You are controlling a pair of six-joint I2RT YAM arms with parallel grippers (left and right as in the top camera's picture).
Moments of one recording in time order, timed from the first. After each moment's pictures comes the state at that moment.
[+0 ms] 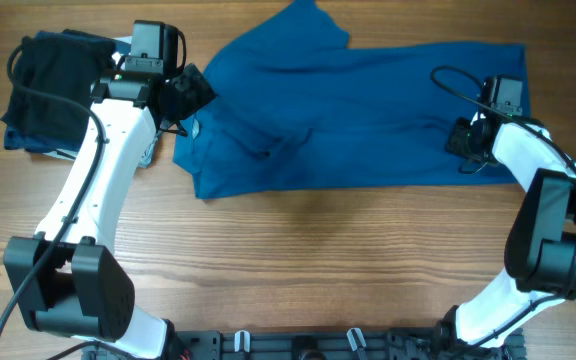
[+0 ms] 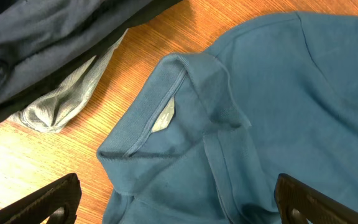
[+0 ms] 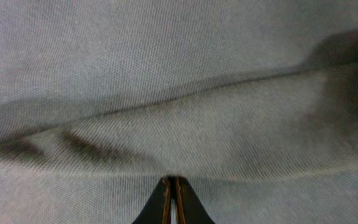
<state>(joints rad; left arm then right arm) -0.13 1.71 1.47 -0.88 -0.11 -0.73 -0.19 1.90 1.11 -0.43 0.10 0.21</state>
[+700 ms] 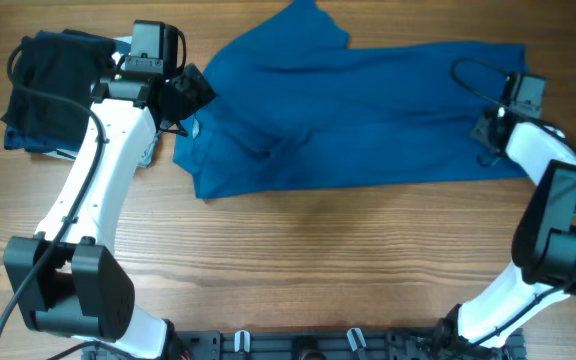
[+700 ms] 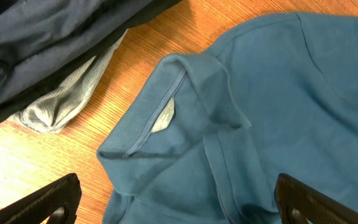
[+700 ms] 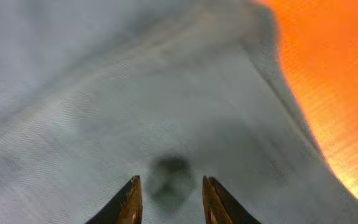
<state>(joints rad) -0.13 1.71 1.47 -0.88 -0.11 -0.73 -0.29 1.92 1.14 -0.33 0.21 0.18</state>
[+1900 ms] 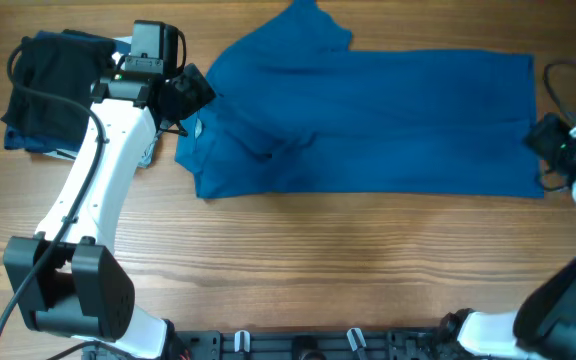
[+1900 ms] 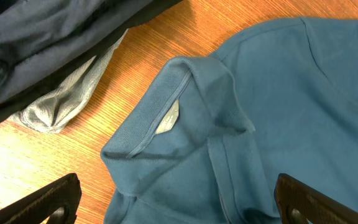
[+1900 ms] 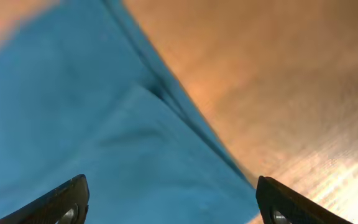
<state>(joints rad) -0.13 1.71 1.47 -0.88 -0.11 -0.73 -0.56 1.56 1.07 -0.44 -0.06 0.20</state>
